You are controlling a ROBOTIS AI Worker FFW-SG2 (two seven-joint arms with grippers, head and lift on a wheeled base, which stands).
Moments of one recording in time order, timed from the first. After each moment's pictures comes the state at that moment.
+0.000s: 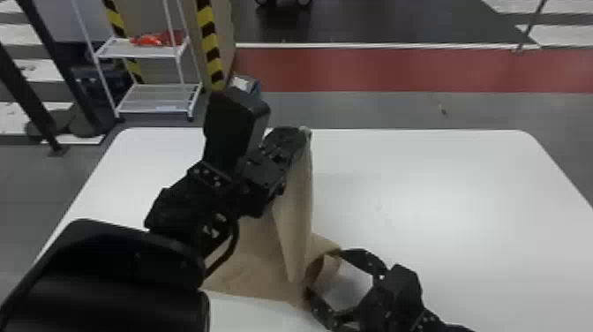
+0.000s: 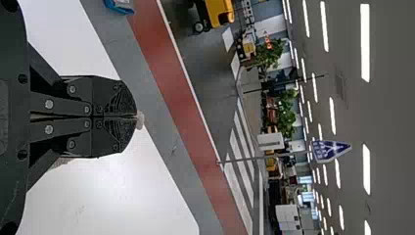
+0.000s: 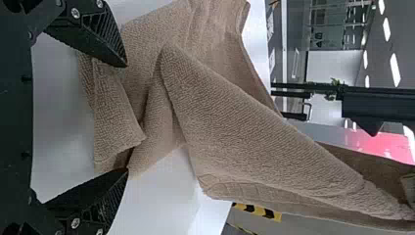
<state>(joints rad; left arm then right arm) 0.12 0.00 -0.35 -2.41 -0.44 0.90 -0.44 0.37 -0.03 0.15 -1.79 0.32 0.08 0.62</state>
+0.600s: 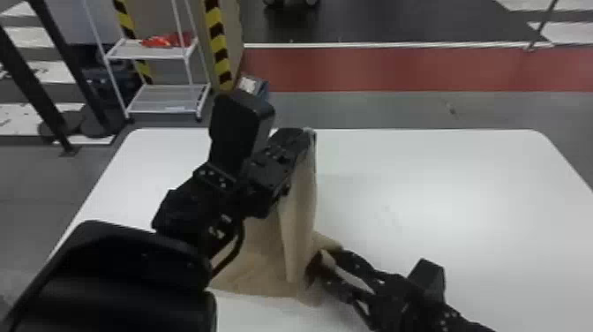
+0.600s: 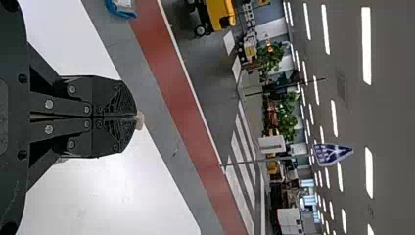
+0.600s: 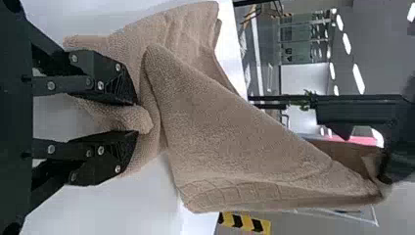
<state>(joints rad) 0.13 0.00 -0.34 -2.42 -0.45 0.90 -0.44 0.36 -0.03 0.11 -1.77 0.20 0.01 0.71</state>
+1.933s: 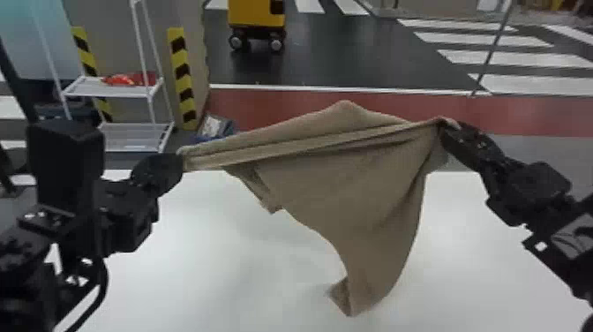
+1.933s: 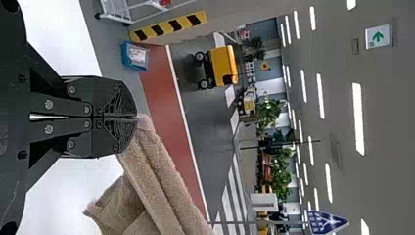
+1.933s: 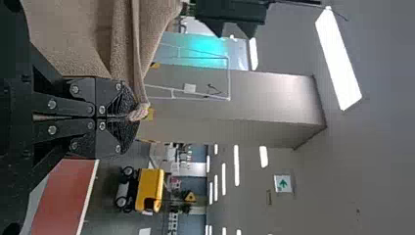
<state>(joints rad) 0.16 0.00 -0.04 -2.50 -0.32 0.90 -0.41 0.06 -0.09 -0.37 -2.07 -0.26 0.27 0.73</state>
